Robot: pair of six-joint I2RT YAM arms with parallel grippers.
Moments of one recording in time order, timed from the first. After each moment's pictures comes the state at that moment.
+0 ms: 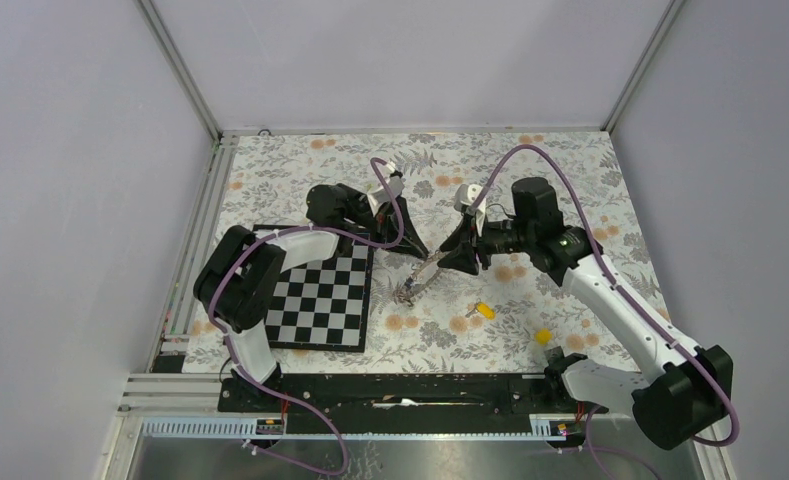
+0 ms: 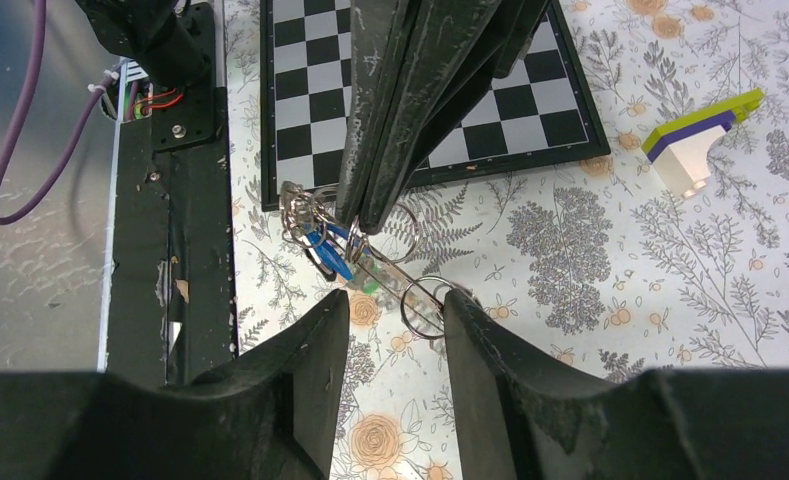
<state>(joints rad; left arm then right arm) -0.54 1.80 1.01 1.49 1.56 -0.88 0.45 1.13 0.96 -0.41 -0.92 -0.37</state>
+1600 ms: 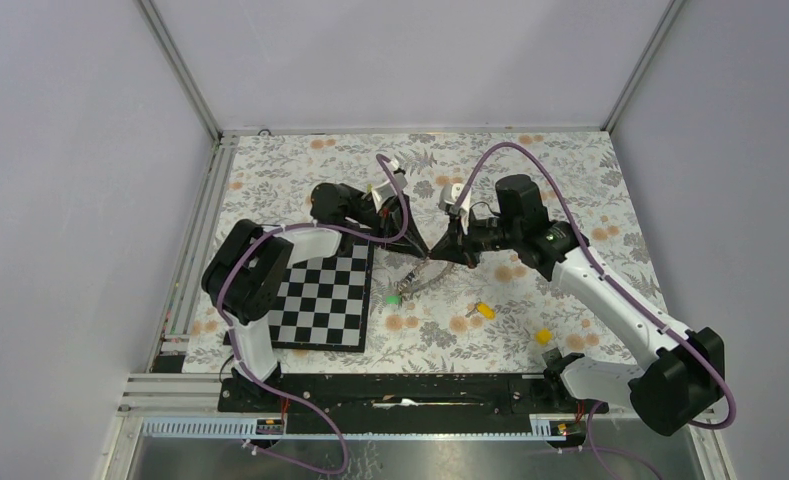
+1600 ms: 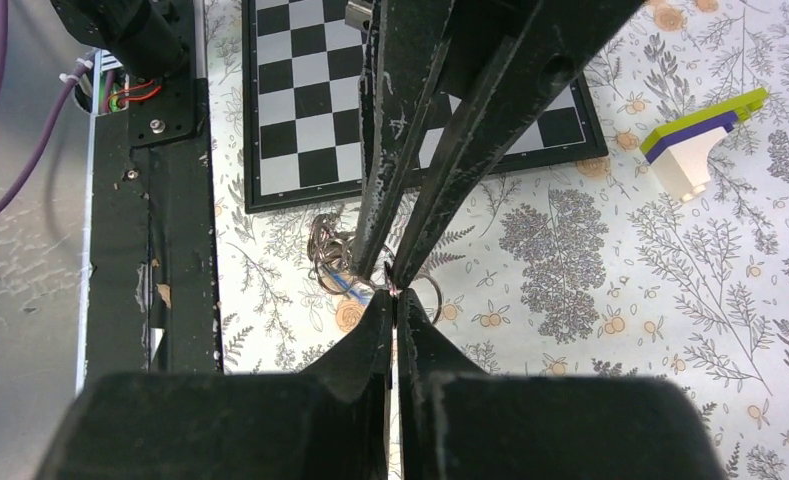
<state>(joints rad) -0.53 1.85 1.02 1.49 1.55 -0.93 0.52 1.21 1.00 -0.39 -0.83 -0.35</state>
